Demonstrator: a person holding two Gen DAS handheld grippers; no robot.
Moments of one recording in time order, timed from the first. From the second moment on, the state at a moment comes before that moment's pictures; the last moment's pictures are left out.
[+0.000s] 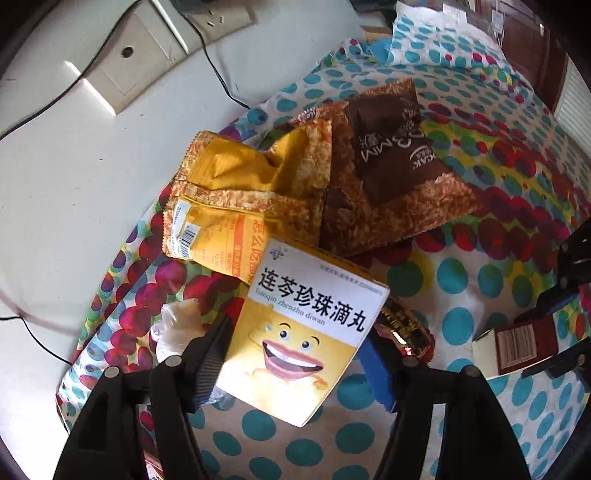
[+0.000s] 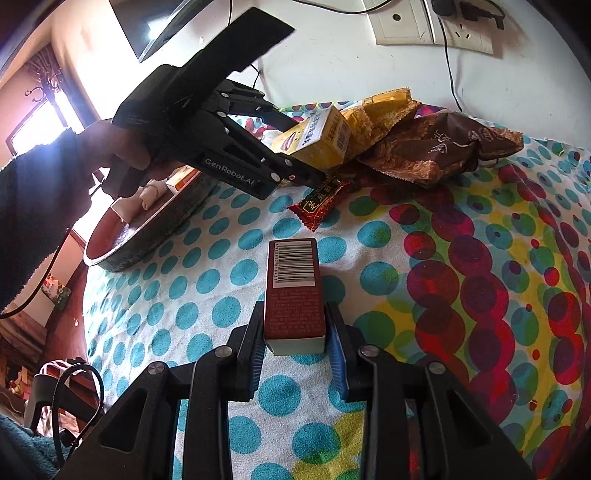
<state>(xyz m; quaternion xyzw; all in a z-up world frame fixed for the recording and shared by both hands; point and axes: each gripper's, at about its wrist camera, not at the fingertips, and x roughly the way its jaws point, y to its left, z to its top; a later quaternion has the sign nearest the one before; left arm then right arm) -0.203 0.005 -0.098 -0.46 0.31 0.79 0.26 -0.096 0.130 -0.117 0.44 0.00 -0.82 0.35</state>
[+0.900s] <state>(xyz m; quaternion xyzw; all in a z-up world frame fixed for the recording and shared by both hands) -0.045 -0.137 -0.032 -0.37 0.02 0.93 -0.07 -0.081 0.123 -0.105 0.39 0.09 -0.89 0.22</state>
